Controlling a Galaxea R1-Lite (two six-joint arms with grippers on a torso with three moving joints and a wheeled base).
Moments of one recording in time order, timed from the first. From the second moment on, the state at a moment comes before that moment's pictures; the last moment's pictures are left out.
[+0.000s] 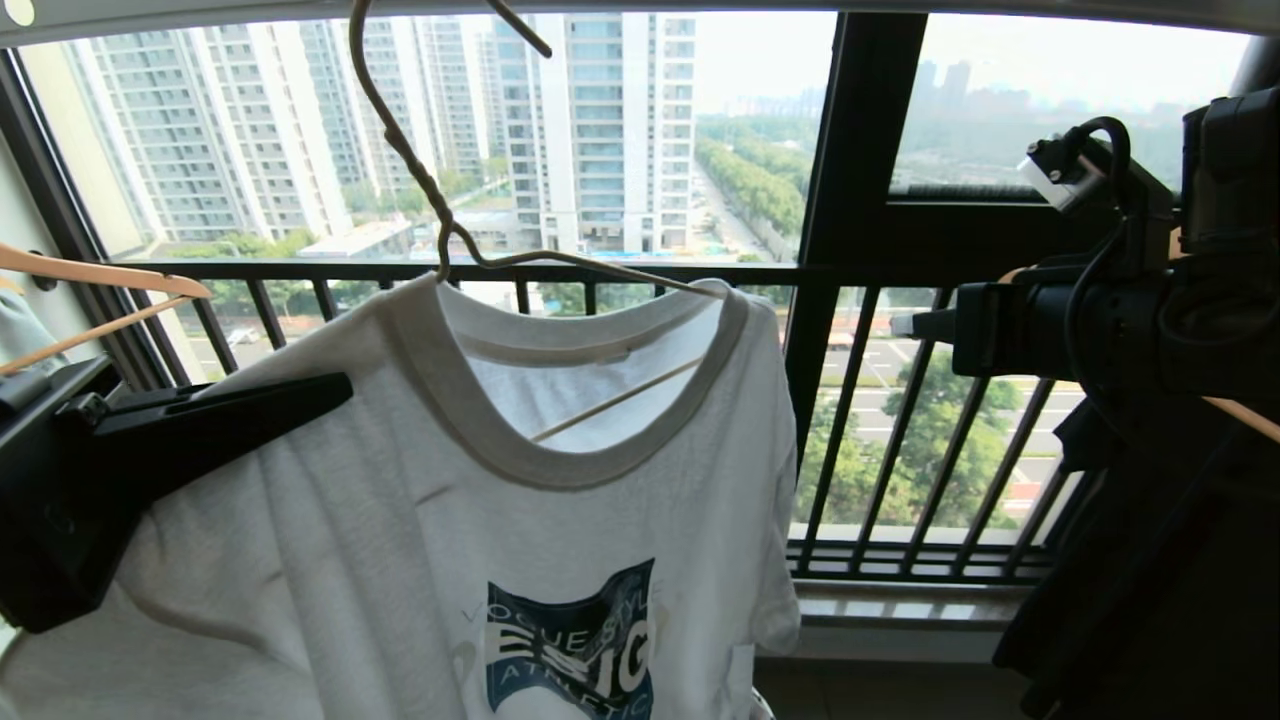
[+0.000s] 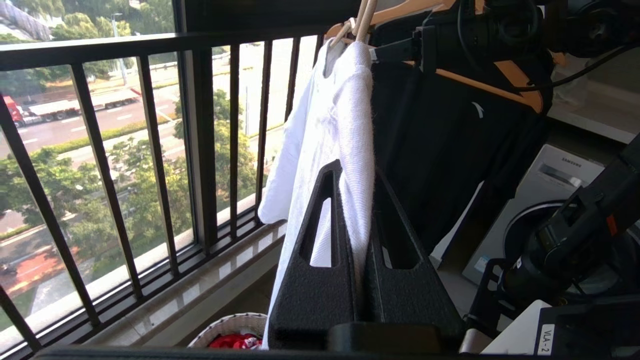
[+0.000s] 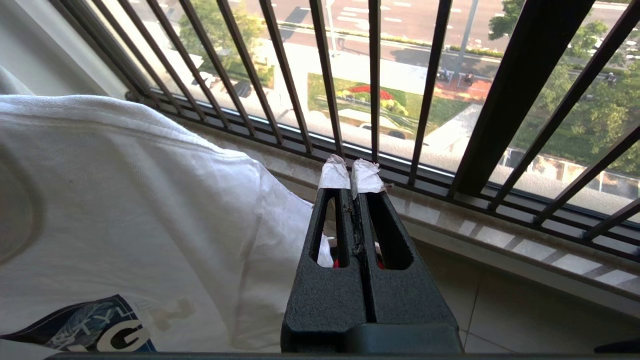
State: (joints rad) left arm -0.21 1.02 -0.60 -0.60 -0.75 -0.26; right arm 0.35 1.49 -1.20 0.01 0.07 0.16
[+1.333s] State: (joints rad) left arm -0.21 0.78 -0.70 -0.28 -0.27 -0.25; right arm 0.35 1.47 -1.22 0.01 0.07 0.16
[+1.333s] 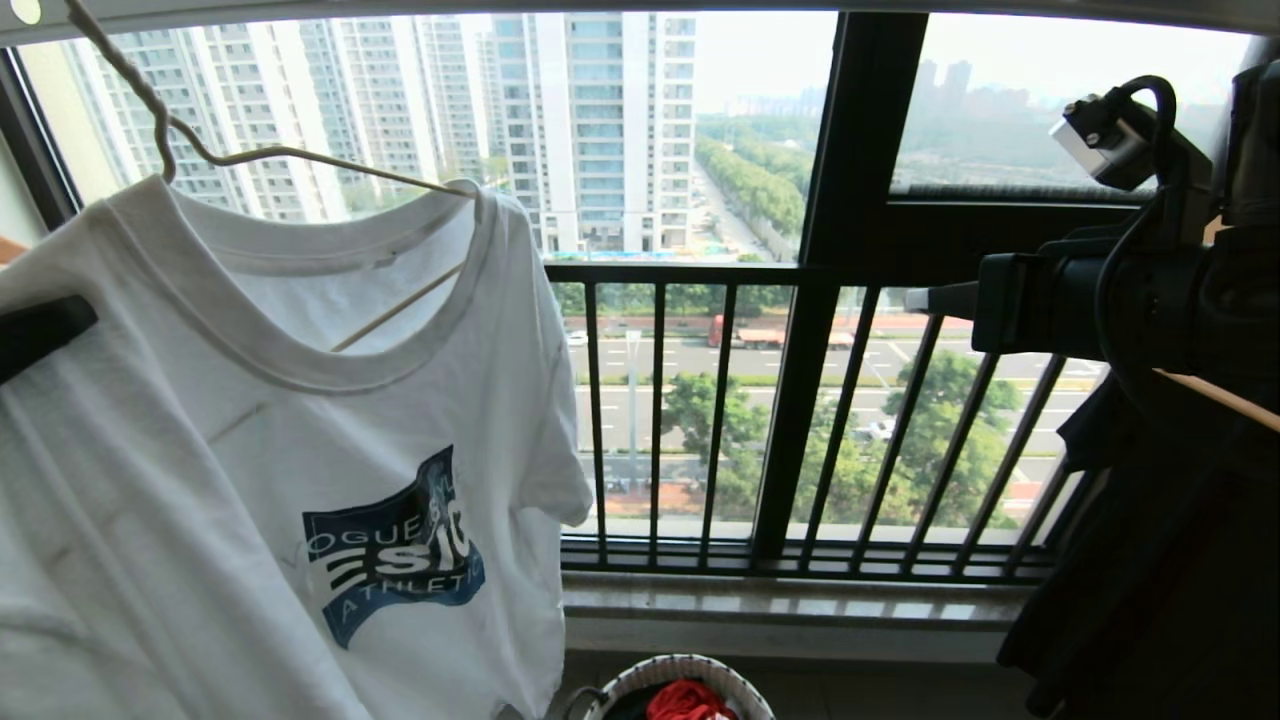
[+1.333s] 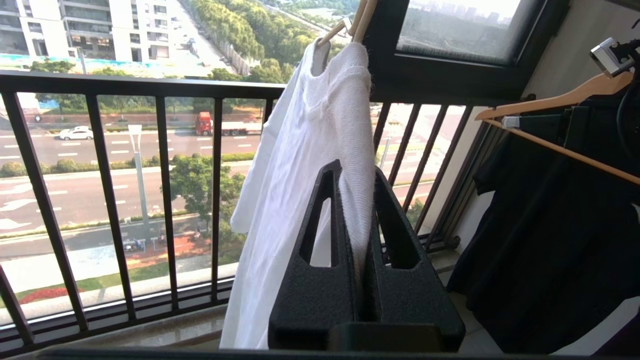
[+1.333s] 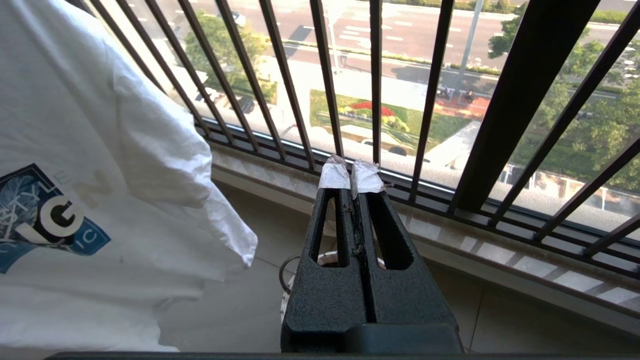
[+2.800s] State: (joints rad) left arm -0.21 0.86 -0.75 -0.27 -0.15 -0.20; right arm 0.35 1.46 -1.22 0.02 0.07 0.16
